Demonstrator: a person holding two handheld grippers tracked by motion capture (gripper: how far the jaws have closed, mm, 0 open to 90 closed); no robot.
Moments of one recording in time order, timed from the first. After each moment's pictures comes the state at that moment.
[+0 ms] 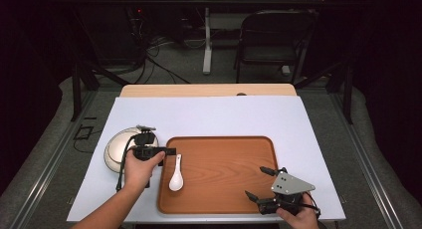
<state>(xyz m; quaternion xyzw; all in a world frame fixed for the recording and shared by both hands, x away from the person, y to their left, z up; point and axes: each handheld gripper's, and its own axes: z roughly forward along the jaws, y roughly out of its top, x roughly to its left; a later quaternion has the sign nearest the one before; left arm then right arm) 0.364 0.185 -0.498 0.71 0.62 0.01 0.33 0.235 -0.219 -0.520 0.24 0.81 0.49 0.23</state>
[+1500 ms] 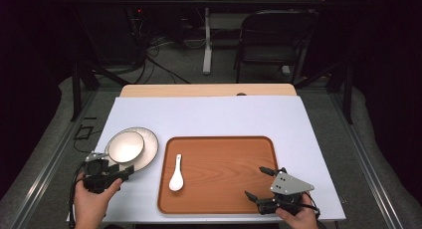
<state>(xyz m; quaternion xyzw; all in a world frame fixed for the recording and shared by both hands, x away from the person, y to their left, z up) 0.273 0.282 -0.500 0.69 0.62 0.15 0.34 0.235 -0.217 -0.521 0.24 0.81 0.49 0.23</state>
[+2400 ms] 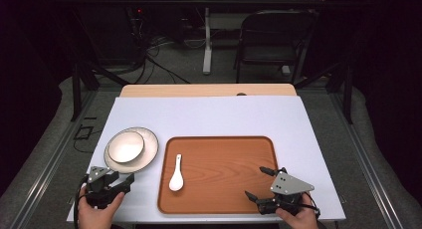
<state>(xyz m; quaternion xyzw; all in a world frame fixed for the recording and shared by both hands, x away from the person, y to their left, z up) 0.248 0.274 -0.530 0.69 0.60 0.21 0.36 0.235 -0.217 -0.521 0.24 0.81 0.49 0.23</state>
